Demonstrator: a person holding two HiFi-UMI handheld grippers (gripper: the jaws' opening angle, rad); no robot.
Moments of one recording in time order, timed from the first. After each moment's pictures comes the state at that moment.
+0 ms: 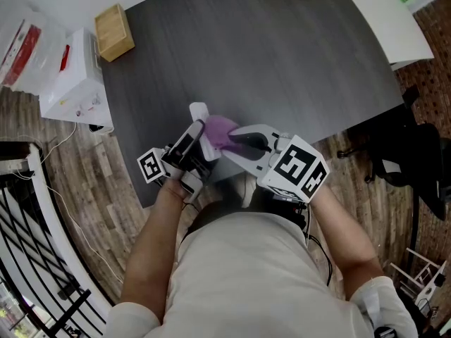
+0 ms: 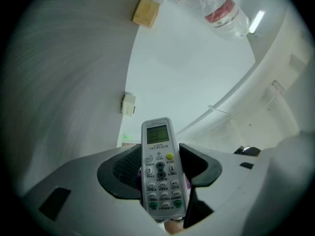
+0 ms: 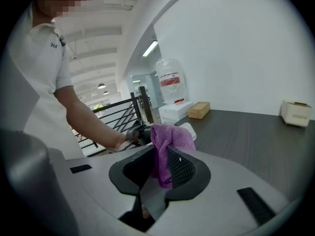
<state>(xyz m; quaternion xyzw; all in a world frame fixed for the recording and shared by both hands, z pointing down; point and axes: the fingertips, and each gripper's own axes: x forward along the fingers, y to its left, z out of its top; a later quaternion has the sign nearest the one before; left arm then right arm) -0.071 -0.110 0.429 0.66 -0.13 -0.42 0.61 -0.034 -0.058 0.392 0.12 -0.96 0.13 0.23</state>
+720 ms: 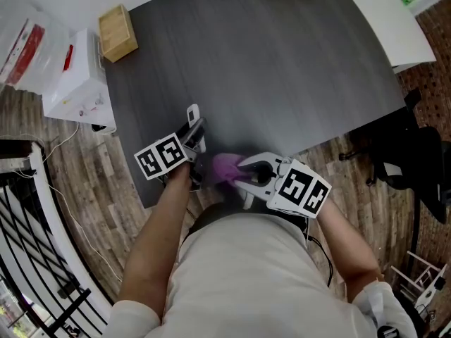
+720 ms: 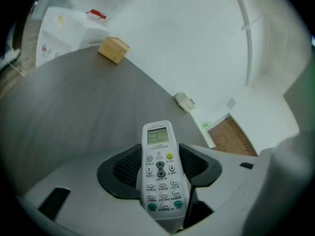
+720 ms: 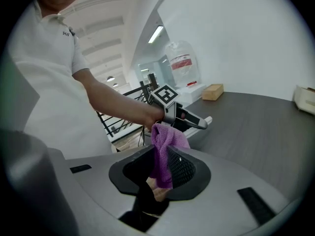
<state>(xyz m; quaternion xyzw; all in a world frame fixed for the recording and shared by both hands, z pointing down) -0.111 -0.129 0.522 0.69 -0.50 -0.01 0.52 -0.016 0.007 0.429 0.04 -0.94 0.16 0.30</state>
